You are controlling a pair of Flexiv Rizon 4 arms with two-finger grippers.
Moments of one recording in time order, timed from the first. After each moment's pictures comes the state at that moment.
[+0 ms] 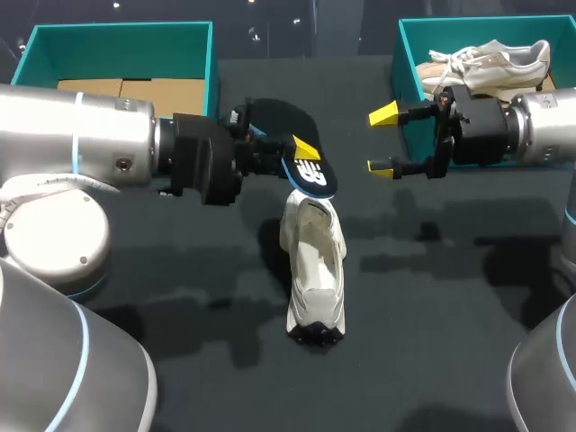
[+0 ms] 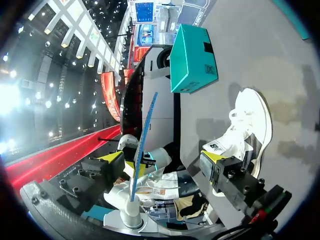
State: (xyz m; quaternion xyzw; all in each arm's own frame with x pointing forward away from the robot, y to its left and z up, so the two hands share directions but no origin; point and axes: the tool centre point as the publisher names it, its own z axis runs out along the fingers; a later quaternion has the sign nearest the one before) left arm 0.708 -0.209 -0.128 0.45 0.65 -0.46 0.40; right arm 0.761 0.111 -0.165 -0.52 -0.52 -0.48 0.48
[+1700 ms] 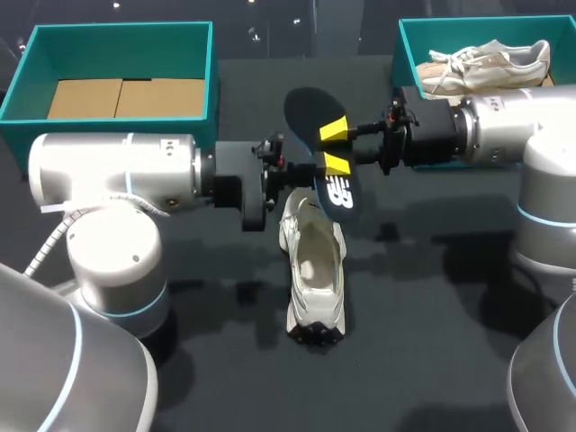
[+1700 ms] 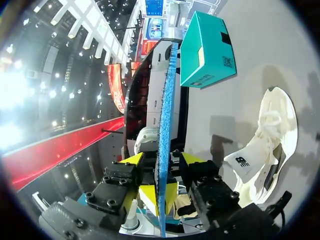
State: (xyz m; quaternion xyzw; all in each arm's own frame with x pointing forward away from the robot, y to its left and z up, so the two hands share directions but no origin) left arm 0.726 -0.254 -0.165 0.52 0.53 -0.44 0.51; right arm 0.757 0.179 -0.160 -0.48 -0.54 -0.49 0.49
